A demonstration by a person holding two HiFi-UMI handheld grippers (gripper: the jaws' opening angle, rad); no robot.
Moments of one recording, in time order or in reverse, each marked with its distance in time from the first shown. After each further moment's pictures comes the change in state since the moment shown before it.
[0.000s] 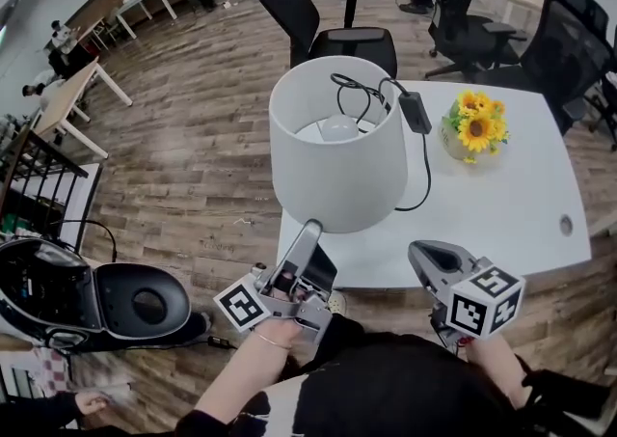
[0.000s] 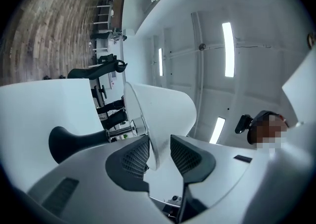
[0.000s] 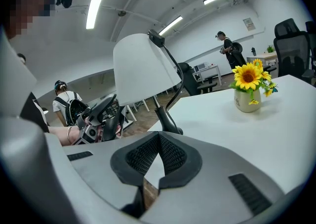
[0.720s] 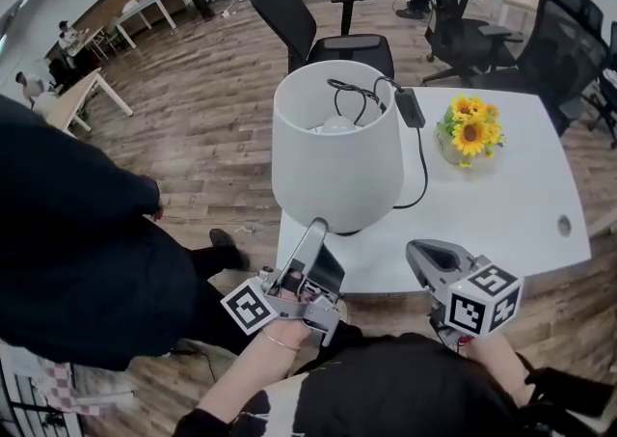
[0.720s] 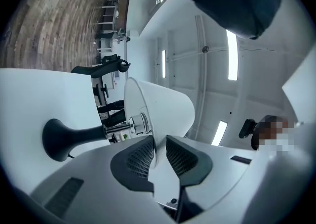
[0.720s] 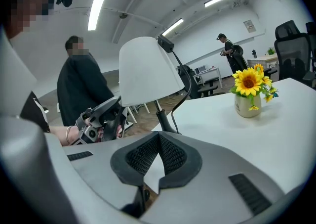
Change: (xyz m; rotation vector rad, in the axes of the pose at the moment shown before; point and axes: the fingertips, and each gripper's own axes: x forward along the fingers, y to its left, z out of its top) left arm 0.019 -0.002 -0.005 -0.044 -0.026 0.015; right arm -0.002 -0.001 0.017 -0.012 -0.024 0.000
